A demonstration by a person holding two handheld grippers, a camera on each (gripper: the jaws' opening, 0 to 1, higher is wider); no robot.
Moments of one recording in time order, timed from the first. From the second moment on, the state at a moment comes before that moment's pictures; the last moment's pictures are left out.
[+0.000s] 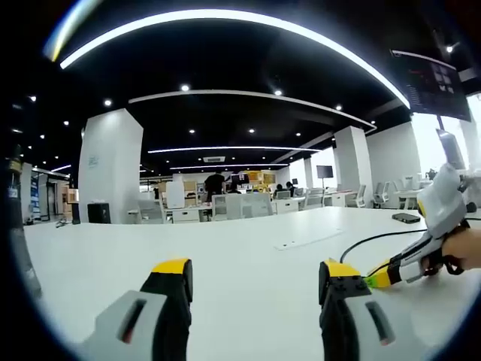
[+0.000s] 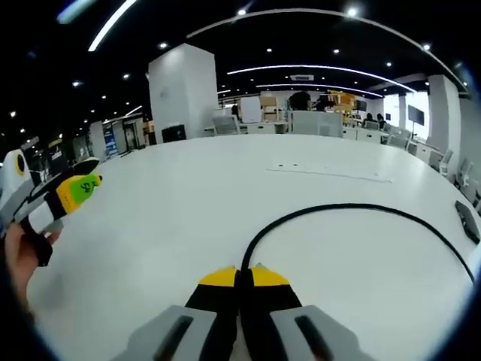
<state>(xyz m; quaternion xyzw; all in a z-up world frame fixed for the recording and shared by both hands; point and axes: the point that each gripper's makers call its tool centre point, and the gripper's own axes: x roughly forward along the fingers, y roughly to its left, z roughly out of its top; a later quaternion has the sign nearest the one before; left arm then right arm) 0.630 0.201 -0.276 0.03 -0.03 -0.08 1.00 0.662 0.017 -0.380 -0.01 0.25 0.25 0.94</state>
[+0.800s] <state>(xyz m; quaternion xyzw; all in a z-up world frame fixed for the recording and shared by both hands) 0.633 0.182 -0.285 0.05 -0.02 -0.10 0.99 0.686 -0.015 -0.304 0.21 0.16 0.27 0.93</state>
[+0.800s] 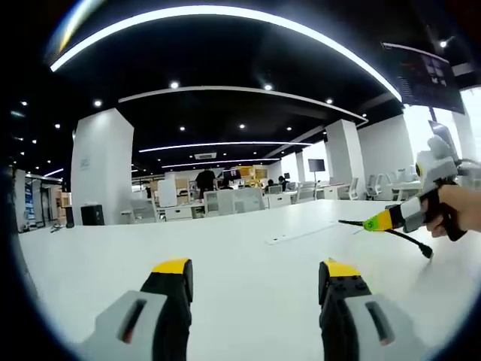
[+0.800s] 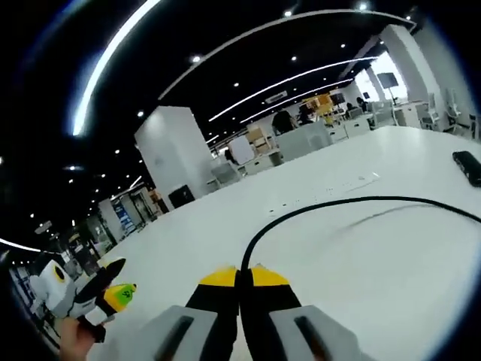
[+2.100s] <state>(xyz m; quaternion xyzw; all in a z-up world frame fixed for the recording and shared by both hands) 0.615 0.037 -0.286 0.06 -0.02 -0.27 0.96 0.681 -0.021 -0.214 0.31 0.05 0.34 0.89</state>
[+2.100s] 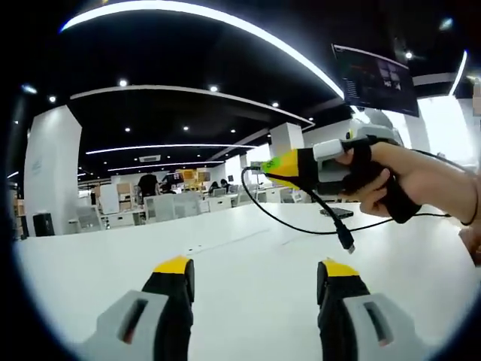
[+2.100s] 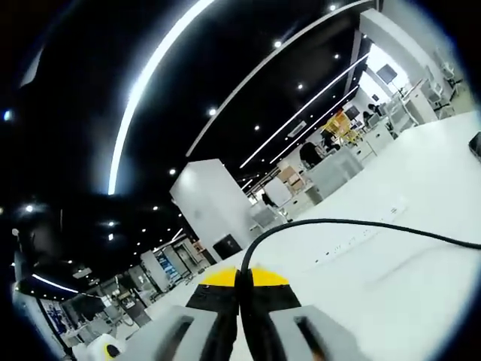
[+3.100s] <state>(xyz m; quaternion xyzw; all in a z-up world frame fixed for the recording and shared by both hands) 0.609 -0.058 -0.285 0.07 -0.02 -0.32 0.94 0.679 -0.037 -0.177 0.35 0.00 0.34 0.88</state>
